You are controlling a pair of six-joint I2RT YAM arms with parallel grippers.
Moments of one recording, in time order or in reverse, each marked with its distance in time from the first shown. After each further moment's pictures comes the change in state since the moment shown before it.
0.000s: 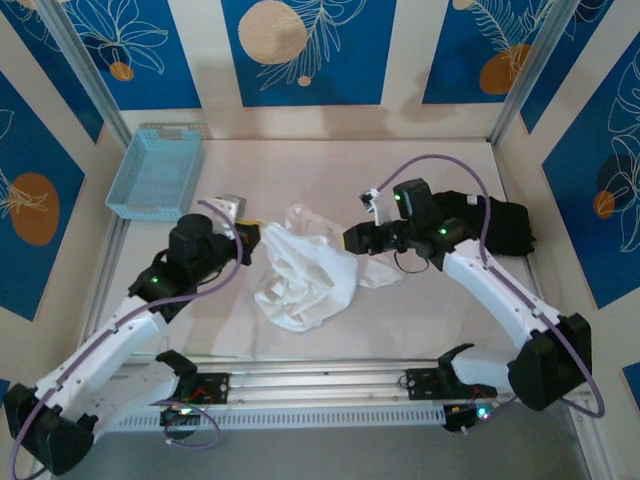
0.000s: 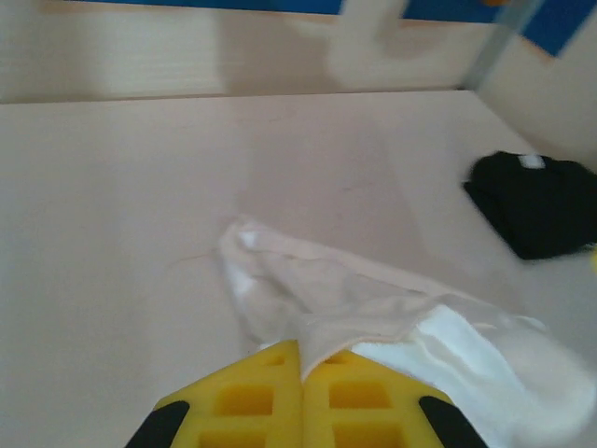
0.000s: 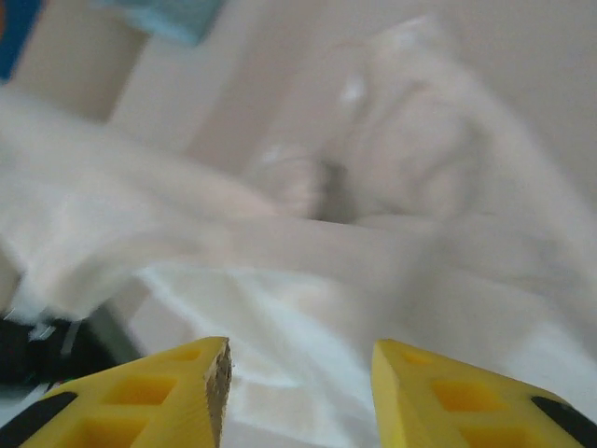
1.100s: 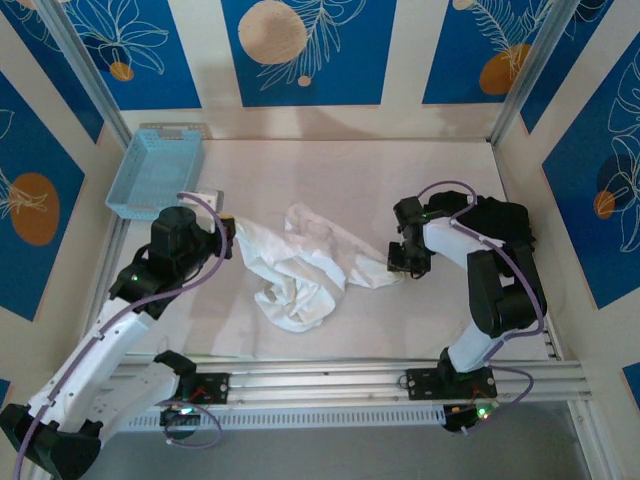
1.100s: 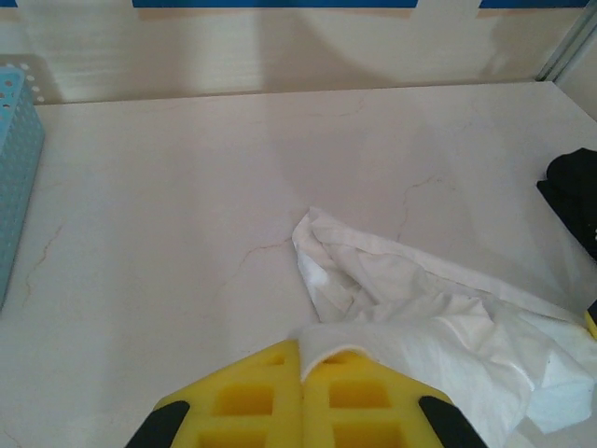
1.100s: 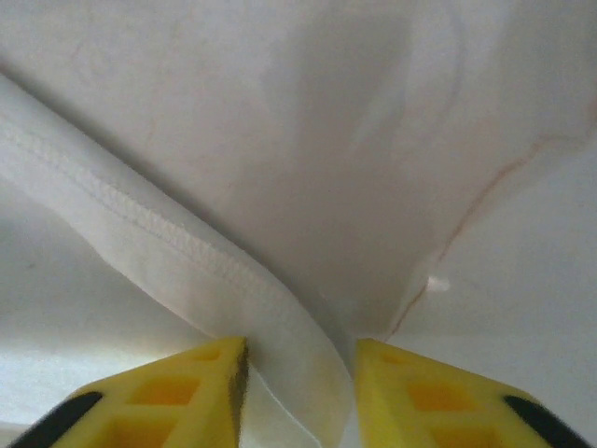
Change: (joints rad) left arm 0.053 0.000 0.104 -0.144 -0.050 0.049; right arm -0.143 0.443 -0.034 -0.180 0.409 0.070
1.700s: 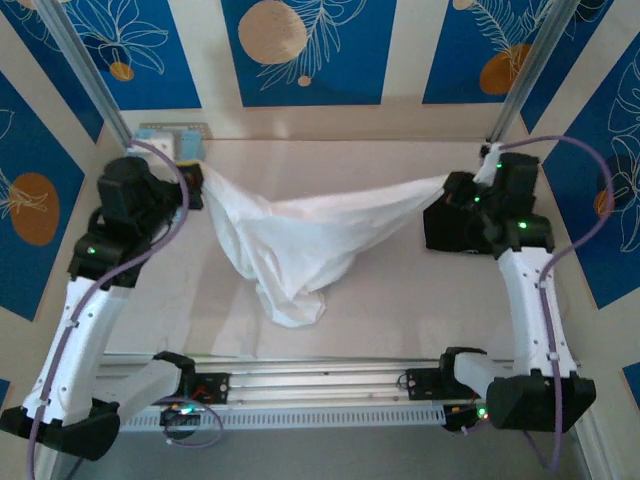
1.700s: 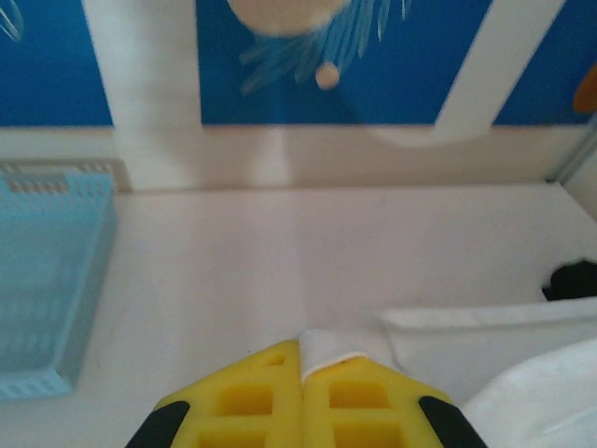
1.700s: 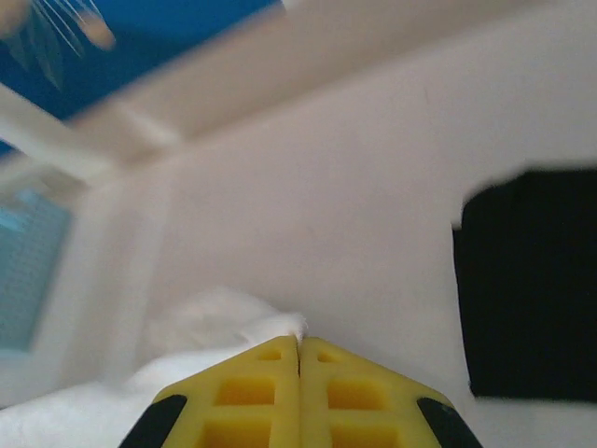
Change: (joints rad) left arm 0.190 0.166 0.520 -0.158 0.034 0.019; right arm -0.354 -0.563 0.278 0.119 -0.277 0.002
